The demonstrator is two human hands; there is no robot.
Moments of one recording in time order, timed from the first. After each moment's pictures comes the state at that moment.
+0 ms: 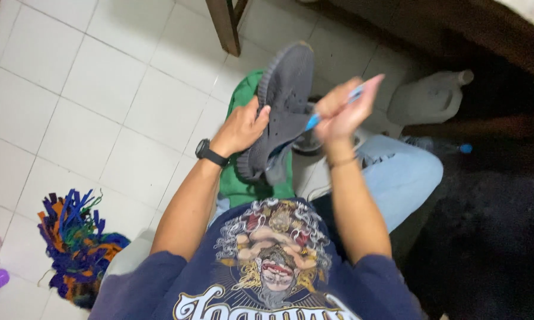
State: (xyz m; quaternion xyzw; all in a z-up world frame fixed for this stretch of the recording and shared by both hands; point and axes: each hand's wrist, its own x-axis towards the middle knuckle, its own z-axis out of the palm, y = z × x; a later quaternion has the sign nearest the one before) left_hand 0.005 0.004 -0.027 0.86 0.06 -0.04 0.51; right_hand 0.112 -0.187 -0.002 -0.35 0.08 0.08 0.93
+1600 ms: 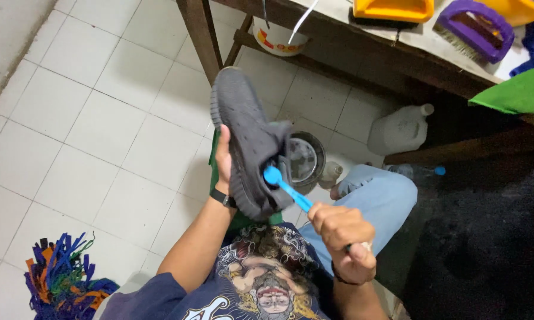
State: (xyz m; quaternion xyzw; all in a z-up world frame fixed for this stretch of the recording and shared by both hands) left_hand -0.002 -0.056 0.031 0.07 0.09 0.01 0.99; right_hand -0.038 -0.262 0.148 -0.47 -0.36 0.00 0.81
